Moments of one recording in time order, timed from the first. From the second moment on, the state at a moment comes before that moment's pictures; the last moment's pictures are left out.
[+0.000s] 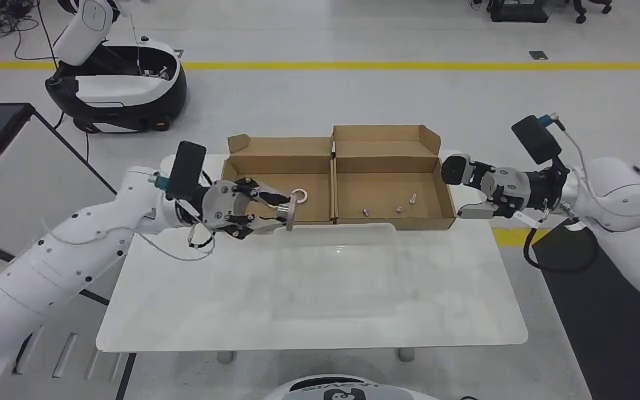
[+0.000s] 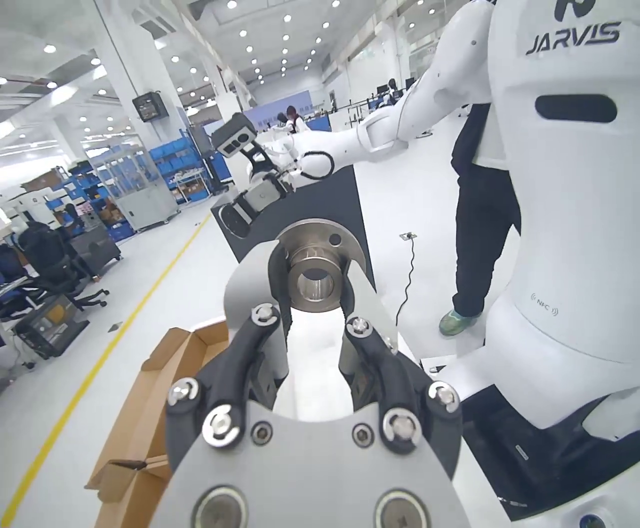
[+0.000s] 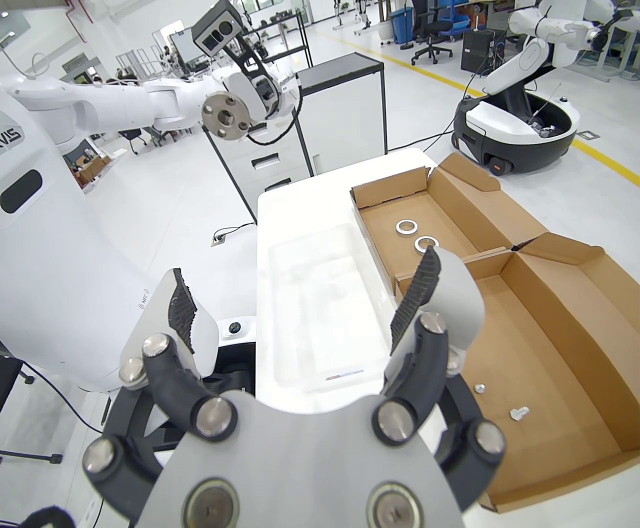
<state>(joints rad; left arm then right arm) 0.65 -0.59 -0.49 -1.66 1.04 -1.01 0.81 -1.05 -0.47 1.09 -1.62 0.34 -1.01 0.81</state>
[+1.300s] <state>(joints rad) 0.63 -0.56 -0.54 -1.75 0.90 -1.01 0.81 -1.05 -0.47 1.09 -1.62 0.34 -1.01 0.81</state>
